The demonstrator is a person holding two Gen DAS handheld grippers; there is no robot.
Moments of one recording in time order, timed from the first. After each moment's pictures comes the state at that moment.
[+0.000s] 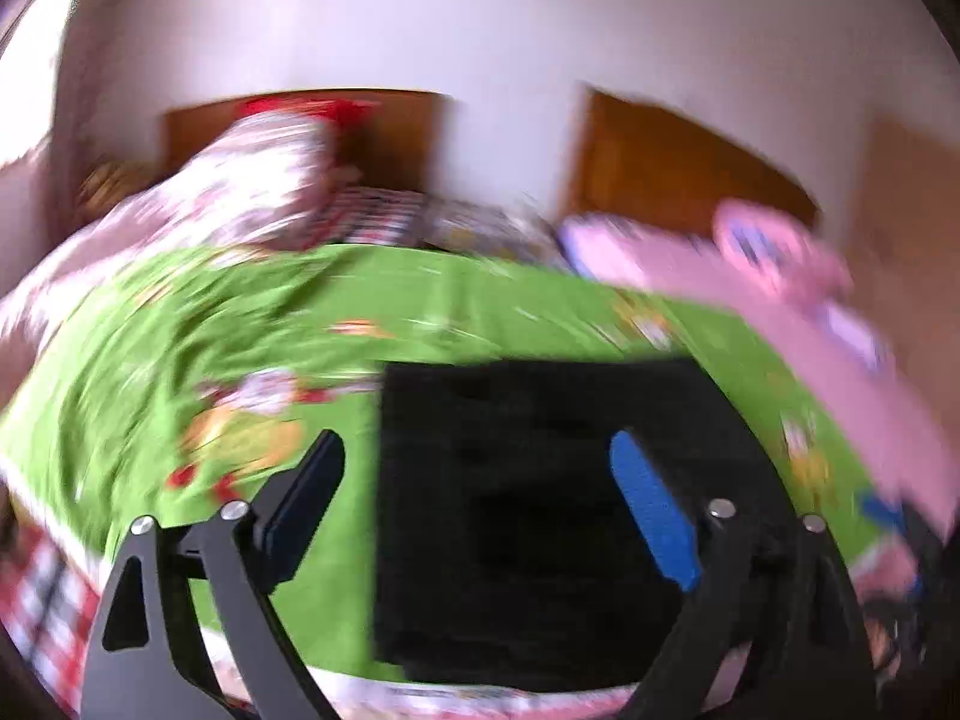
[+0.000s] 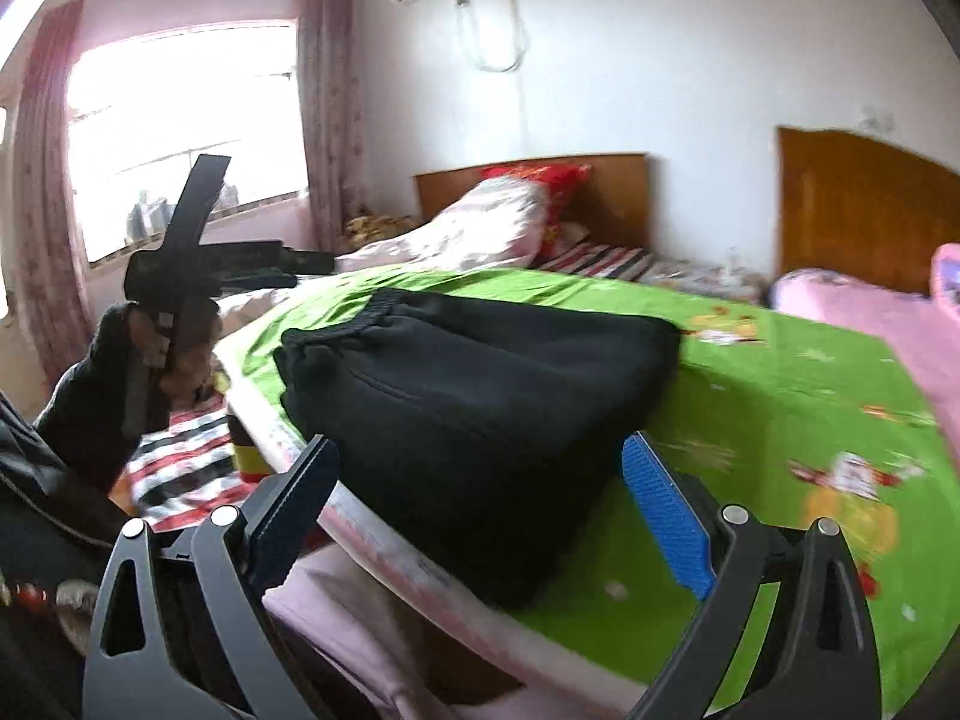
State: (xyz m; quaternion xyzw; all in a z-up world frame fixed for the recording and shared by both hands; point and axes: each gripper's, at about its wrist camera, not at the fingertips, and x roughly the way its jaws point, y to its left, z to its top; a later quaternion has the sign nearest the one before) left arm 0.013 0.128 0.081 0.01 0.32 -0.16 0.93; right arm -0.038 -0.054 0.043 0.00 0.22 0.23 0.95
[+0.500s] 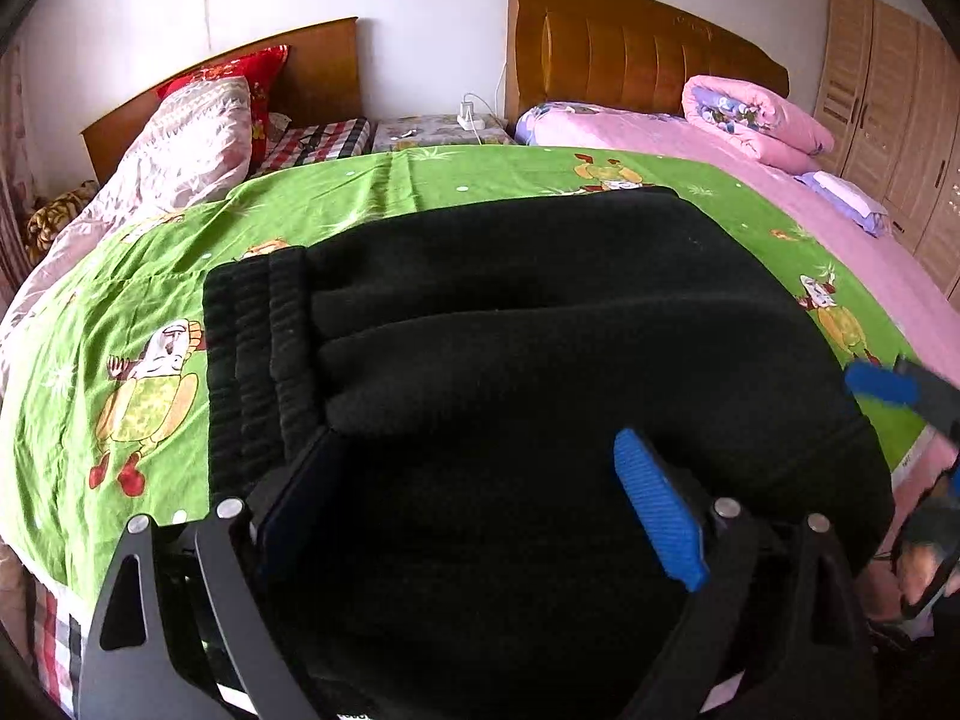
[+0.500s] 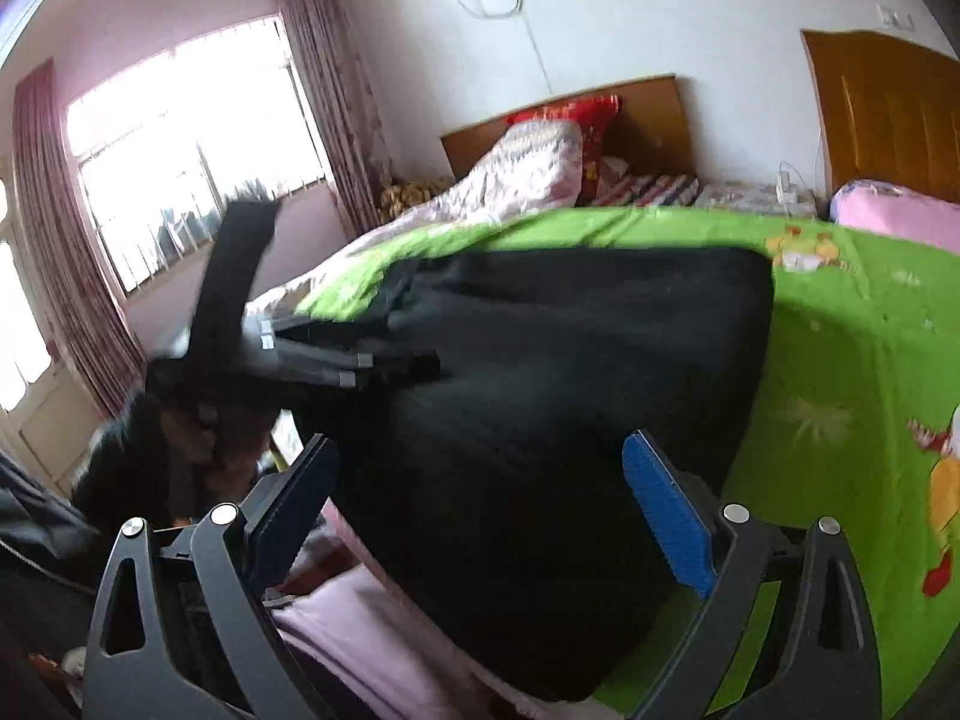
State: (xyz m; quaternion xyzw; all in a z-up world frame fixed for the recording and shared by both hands) left arm 0.025 0.086 0.004 0.08 0.39 -0.18 0.90; right arm 0.012 -0.052 0.031 0.08 0.27 0.27 0.92
